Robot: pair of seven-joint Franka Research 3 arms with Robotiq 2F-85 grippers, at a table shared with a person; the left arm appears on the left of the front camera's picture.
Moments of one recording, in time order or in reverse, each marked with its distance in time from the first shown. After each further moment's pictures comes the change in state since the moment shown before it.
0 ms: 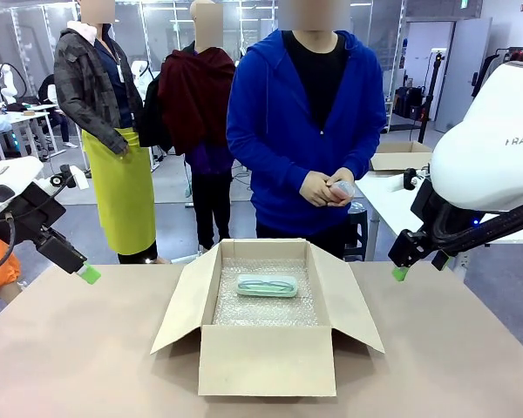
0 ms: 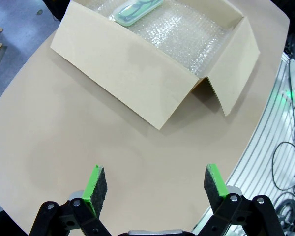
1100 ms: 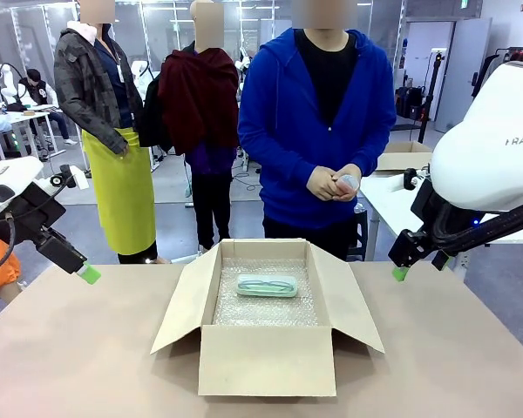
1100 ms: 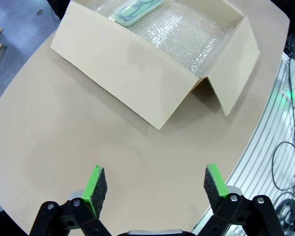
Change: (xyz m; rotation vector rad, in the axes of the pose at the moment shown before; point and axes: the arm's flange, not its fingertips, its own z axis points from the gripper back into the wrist) left arm 0.000 0.000 0.000 0.000 0.000 0.000; right arm 0.000 0.000 0.000 0.000 0.000 -0.001
